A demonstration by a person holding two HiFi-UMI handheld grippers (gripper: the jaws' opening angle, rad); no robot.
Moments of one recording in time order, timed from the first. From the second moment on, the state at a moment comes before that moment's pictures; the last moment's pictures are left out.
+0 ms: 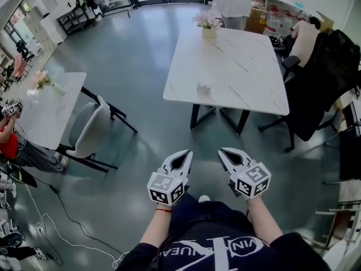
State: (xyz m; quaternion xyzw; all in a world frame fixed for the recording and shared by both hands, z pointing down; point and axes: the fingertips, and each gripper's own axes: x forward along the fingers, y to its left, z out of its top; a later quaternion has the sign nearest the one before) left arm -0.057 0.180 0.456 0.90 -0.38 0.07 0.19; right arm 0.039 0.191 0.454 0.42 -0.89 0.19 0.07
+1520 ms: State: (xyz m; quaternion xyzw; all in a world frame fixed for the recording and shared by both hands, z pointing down) left arm -0.006 -0.087 0.479 0.94 -0.25 0.11 0.20; right arm 0.081 -0.058 0.477 0.51 -0.83 0.24 0.06
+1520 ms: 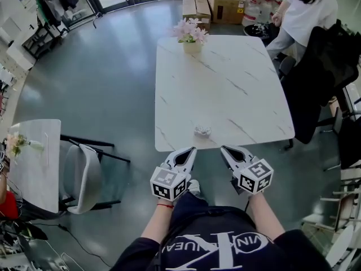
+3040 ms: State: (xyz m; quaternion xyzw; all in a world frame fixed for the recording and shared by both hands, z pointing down) left arm 0.039 -0.134 0.554 0.92 -0.20 0.21 0.26; right arm 0.128 -0.203 0.517 0.48 -0.82 0.31 0.07
